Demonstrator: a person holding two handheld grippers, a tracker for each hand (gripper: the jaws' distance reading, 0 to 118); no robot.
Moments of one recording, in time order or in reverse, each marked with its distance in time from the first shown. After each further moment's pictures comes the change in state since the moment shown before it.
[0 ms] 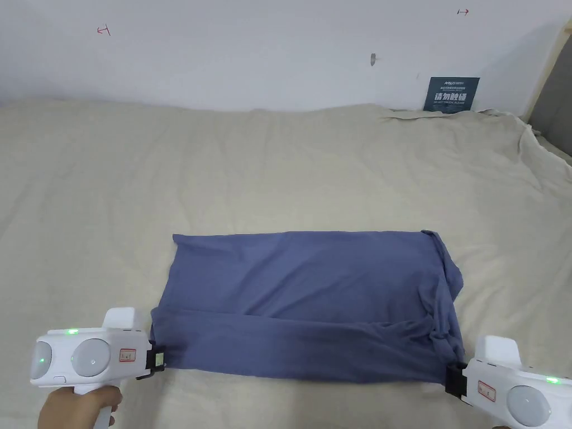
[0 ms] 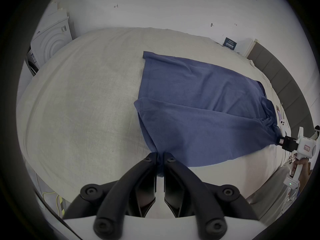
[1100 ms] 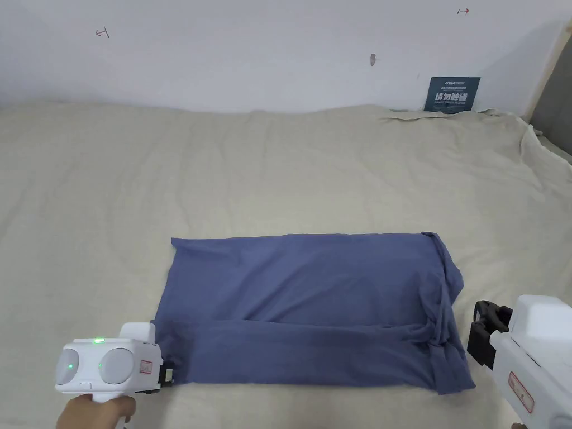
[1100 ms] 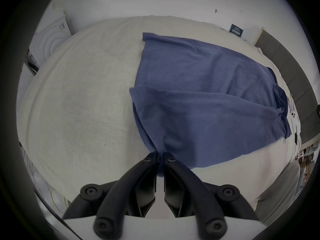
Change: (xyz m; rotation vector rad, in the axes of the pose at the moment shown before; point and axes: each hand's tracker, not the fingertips) left arm 0.017 -0.003 -0.032 -0.078 0.077 -0.042; right arm -0.024 0.033 0.092 0.426 -0.035 0.080
